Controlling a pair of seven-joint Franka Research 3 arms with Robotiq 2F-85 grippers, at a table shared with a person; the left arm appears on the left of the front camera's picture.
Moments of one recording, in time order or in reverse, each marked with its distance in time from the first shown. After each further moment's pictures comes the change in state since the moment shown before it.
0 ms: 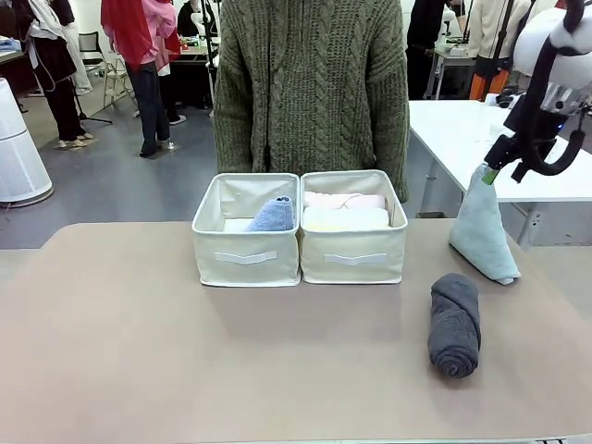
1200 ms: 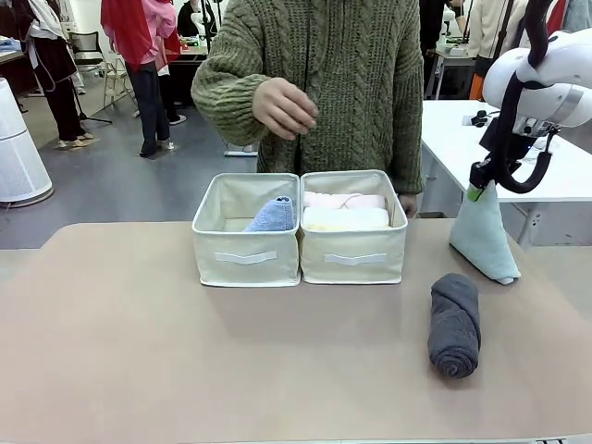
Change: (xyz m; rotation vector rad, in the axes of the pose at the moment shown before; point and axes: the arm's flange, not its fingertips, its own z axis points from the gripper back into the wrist) left arm 0.000 0.000 0.000 0.000 0.000 0.000; right arm 0.031 -0.005 -0.056 -0.021 -0.031 0.047
